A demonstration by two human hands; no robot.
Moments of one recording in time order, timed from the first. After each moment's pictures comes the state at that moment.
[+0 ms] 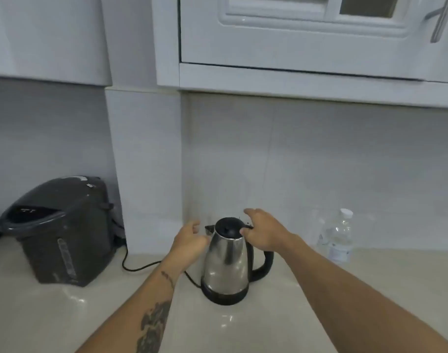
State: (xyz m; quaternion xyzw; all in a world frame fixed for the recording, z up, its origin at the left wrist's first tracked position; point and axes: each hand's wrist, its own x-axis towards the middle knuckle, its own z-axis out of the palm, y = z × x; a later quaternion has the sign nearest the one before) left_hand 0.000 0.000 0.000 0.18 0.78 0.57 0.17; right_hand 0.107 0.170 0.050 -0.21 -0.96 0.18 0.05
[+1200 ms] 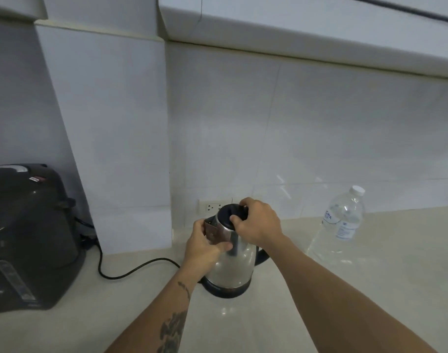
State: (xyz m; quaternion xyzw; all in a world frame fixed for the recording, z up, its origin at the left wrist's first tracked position) left_hand -0.050 0.032 -0.067 0.23 0.73 0.58 0.26; right_hand 0.035 0.151 -0.003 -0.37 -0.89 0.17 0.18
